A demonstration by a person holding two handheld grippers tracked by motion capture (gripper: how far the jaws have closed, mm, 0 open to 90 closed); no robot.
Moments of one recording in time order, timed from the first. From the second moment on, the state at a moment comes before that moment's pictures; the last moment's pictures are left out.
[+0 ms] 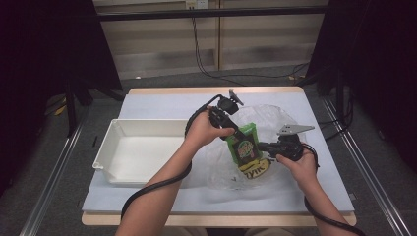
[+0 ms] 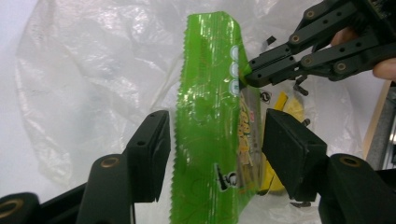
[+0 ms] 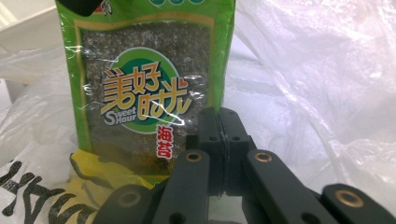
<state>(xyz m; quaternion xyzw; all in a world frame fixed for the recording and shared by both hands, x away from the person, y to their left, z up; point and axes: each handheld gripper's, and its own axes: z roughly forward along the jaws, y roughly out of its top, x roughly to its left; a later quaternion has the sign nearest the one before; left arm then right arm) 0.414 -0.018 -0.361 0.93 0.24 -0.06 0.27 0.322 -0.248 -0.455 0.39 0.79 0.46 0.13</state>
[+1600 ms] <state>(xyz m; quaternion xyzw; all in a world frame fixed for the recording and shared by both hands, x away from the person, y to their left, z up) 0.417 0.004 -0.276 0.94 0.20 -0.05 0.27 0.321 -0.248 -0.459 0.43 0.80 0.40 0.10</state>
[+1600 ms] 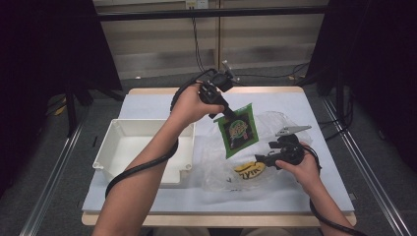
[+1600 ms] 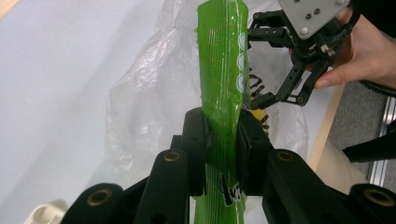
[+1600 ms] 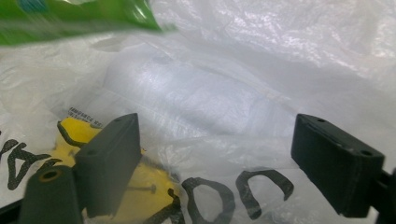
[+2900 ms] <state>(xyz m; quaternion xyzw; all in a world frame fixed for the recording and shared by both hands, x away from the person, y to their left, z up) 0.446 0.110 -0.242 0.96 0.17 0.00 0.23 0.310 -0.243 -0.454 0.43 0.81 0.39 0.08</state>
